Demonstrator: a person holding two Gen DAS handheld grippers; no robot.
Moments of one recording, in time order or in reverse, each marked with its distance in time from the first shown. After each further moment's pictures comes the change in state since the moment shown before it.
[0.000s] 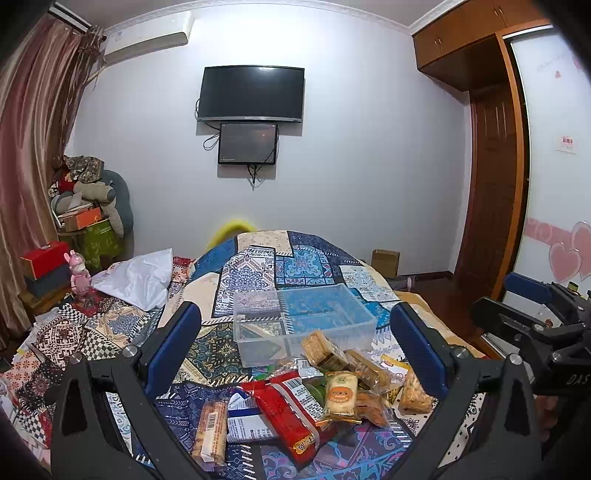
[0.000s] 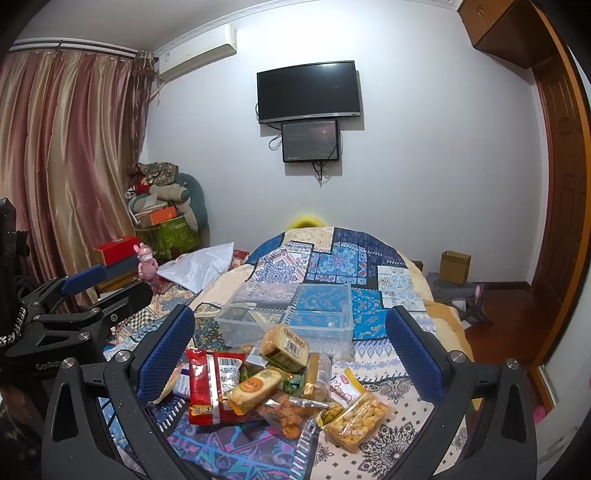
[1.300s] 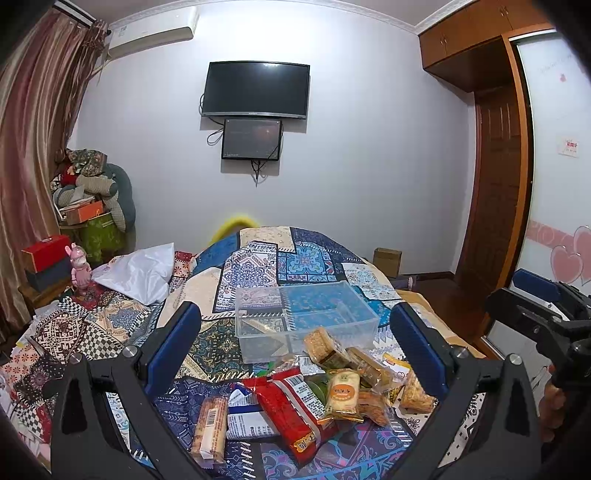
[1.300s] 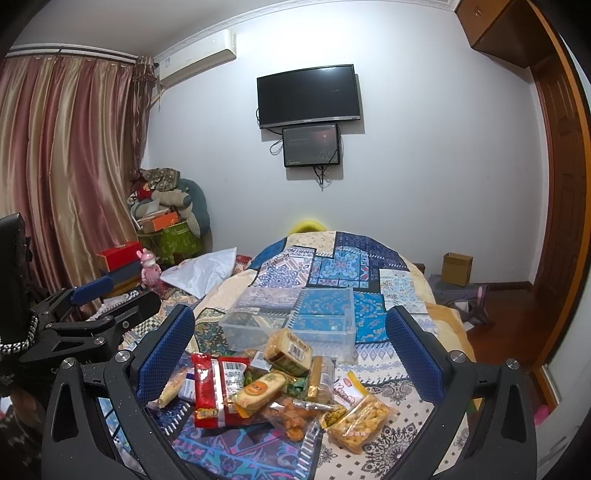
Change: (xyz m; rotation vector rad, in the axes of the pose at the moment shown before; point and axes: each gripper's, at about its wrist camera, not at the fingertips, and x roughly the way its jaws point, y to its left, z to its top) left arm 0.003 0.004 -0.004 -0.020 0.012 0.007; right arm -0.004 -0.001 0.002 0.013 -0.016 0.013
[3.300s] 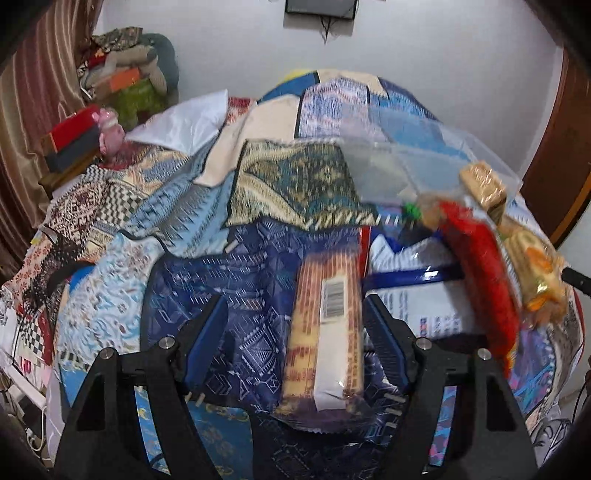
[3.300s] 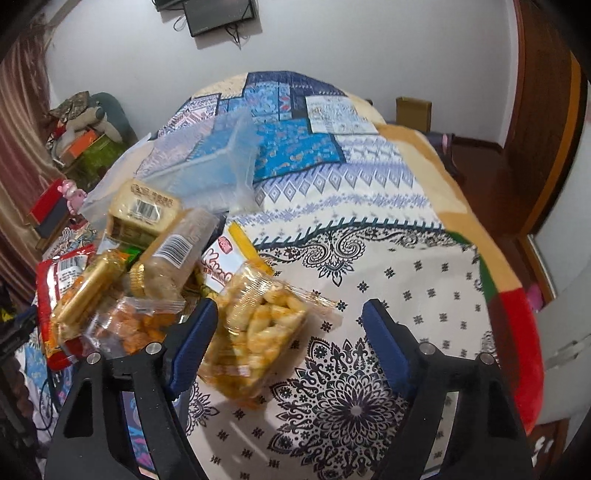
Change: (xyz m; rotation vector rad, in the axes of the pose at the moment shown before) left arm 0.117 0.120 -0.139 -0.135 0.546 0.191; right arm 0.108 -0.110 -0.109 0.233 0.555 -0.152
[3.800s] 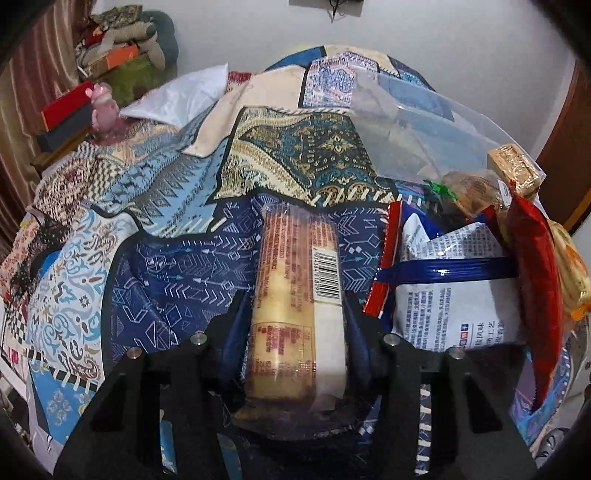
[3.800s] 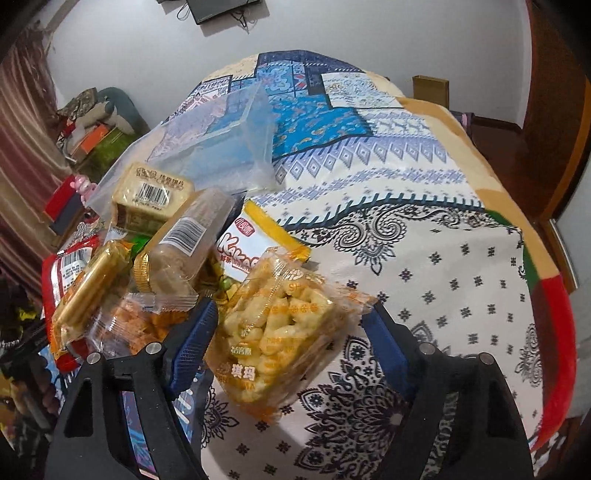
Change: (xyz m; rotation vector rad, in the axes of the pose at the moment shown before) left arm 0.040 0.005 0.000 -0.025 0.061 -0.009; right arm 0.023 0.008 -0.002 0.027 0.060 0.095
